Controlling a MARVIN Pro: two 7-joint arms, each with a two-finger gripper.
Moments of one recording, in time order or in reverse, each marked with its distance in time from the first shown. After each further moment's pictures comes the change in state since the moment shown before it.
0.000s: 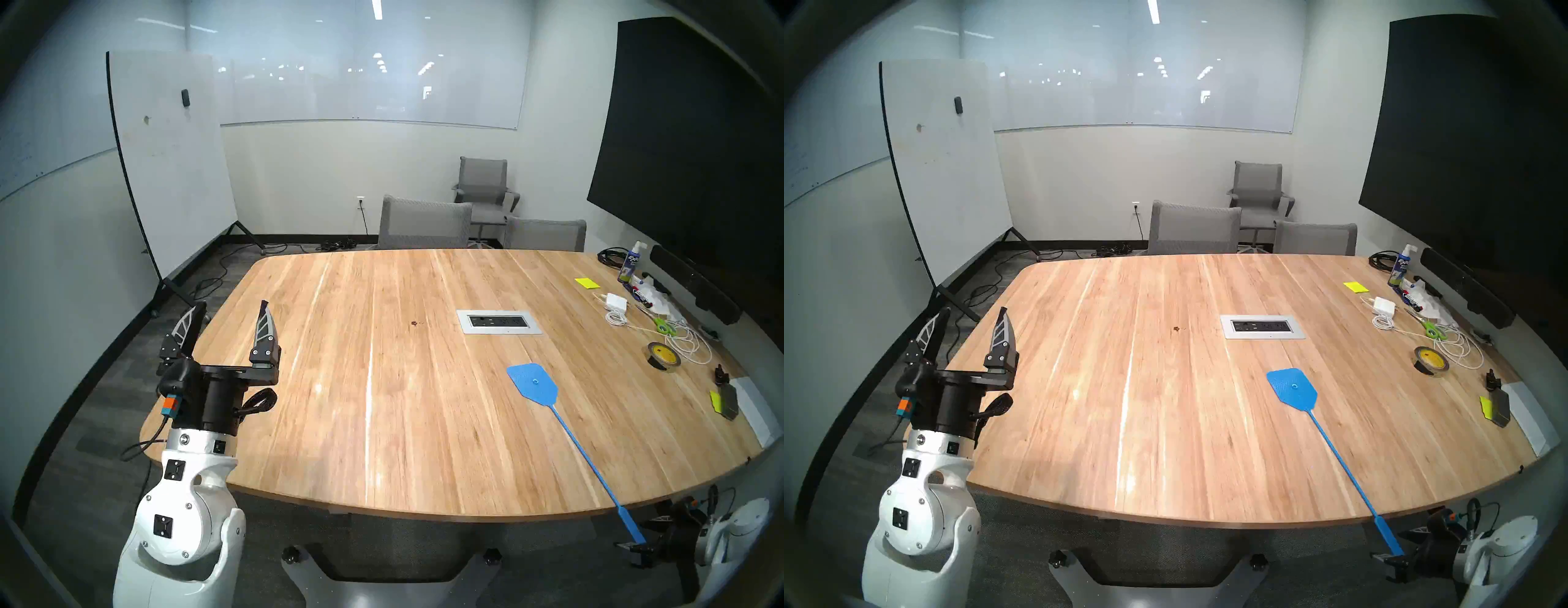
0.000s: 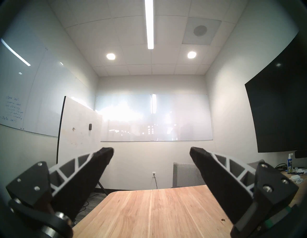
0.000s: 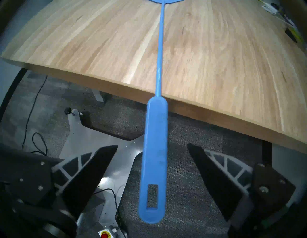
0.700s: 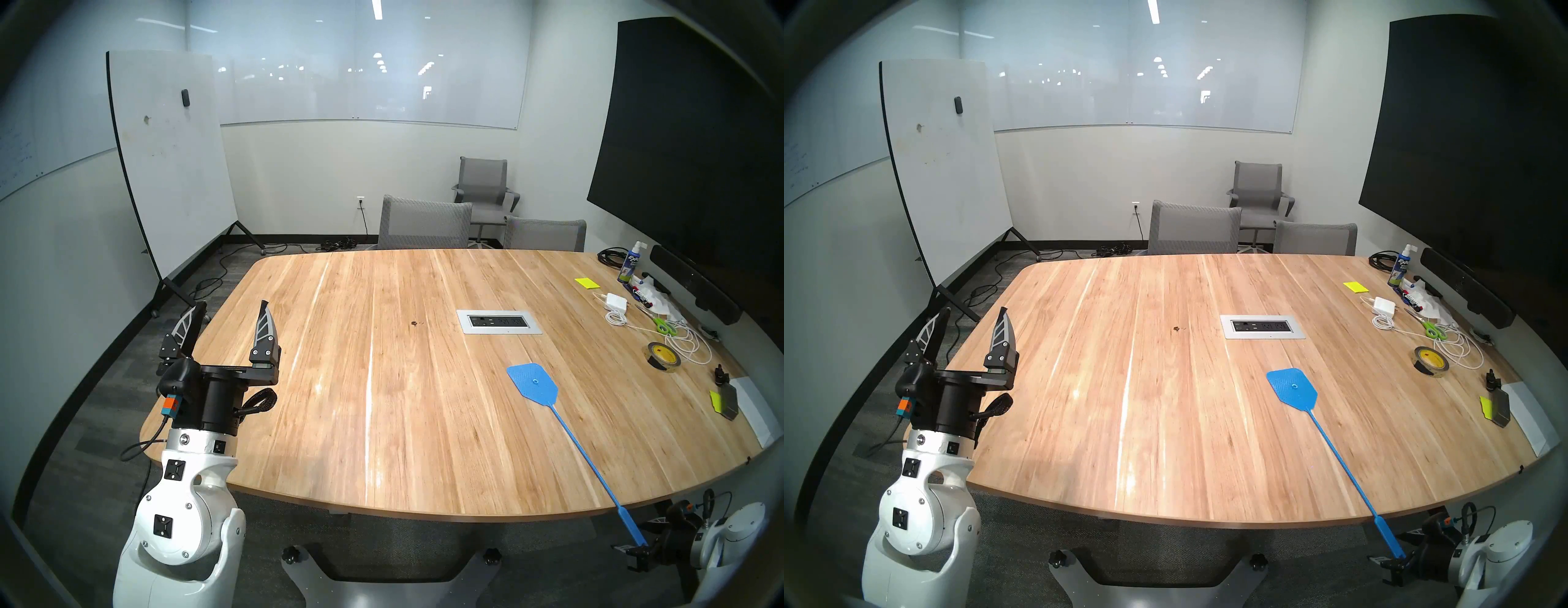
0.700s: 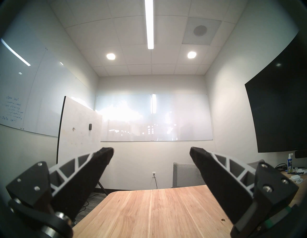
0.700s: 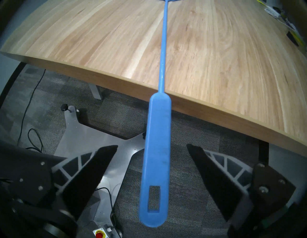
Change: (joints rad) left arm 0.000 0.000 0.000 0.000 0.000 0.000 0.000; right arm -0.001 -0.025 -0.014 -0.006 -0.024 -0.049 -0.032
